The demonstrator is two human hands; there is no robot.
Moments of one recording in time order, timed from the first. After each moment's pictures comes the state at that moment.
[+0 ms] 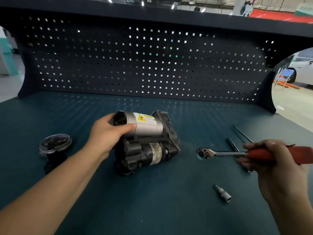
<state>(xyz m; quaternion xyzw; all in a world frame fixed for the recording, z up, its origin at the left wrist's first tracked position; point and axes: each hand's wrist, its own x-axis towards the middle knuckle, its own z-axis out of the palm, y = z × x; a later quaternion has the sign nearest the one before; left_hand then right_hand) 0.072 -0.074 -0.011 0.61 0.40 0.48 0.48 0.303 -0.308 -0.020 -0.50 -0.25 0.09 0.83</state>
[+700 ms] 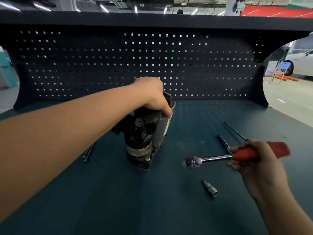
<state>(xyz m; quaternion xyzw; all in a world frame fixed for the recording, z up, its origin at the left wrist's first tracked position) 0.170 -0.131 0.120 0.92 0.38 0.10 0.04 0.308 -0.320 -0.023 -0.48 -0.18 0.22 0.83</state>
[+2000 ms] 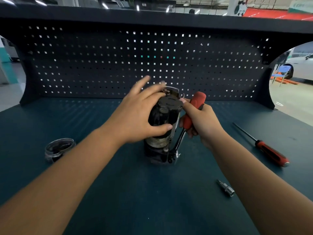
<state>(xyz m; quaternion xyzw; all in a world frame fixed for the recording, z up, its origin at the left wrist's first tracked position) 0.084 -0.112 0.057 0.94 0.20 0.28 0.01 0.254 -0.190 0.030 -0.62 -0.42 0.22 0.63</state>
